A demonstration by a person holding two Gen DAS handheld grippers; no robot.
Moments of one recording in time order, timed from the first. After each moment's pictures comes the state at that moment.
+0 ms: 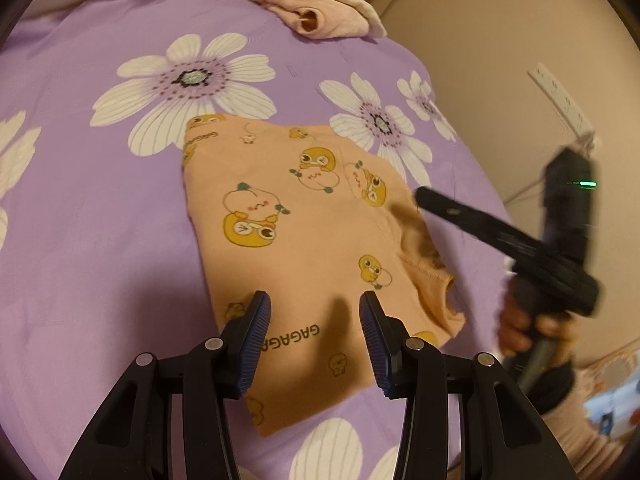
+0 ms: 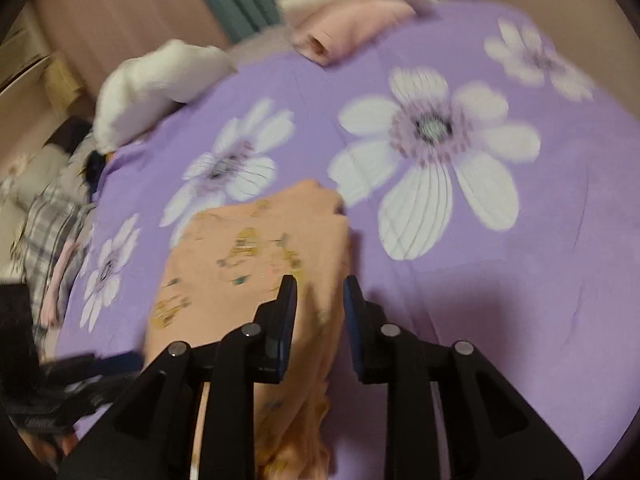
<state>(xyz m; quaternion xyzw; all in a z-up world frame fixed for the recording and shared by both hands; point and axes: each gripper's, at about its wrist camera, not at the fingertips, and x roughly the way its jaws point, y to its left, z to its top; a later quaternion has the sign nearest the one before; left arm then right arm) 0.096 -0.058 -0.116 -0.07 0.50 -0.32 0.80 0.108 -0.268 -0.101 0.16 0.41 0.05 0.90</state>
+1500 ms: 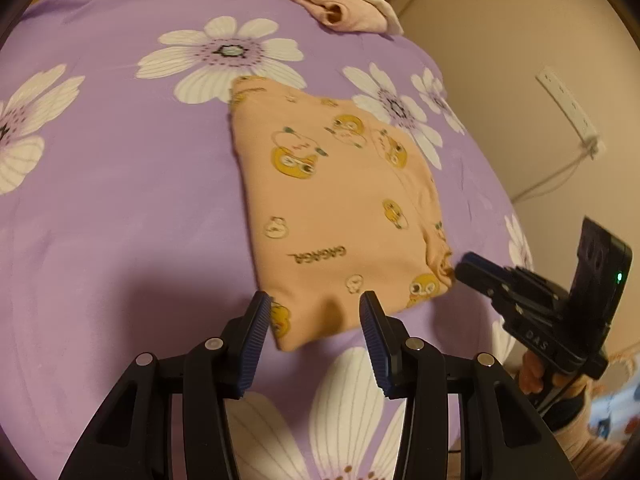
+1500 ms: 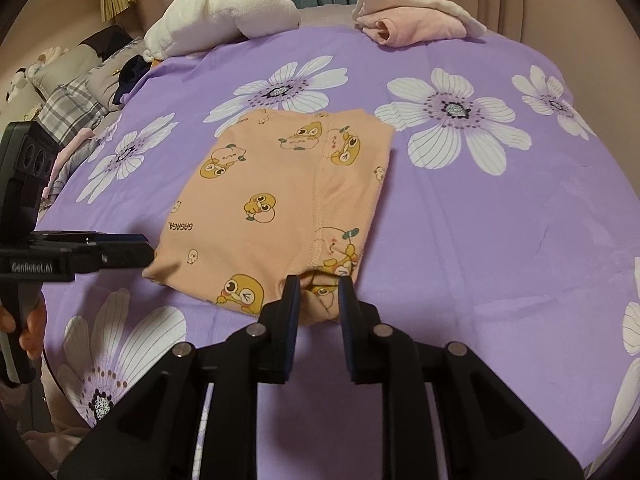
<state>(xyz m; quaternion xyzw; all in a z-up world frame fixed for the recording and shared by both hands) 0.061 -0.017 -0.129 -0.11 0.52 -0.30 0.79 0.021 -0.225 -0.111 0.02 0.44 0.06 0.90</state>
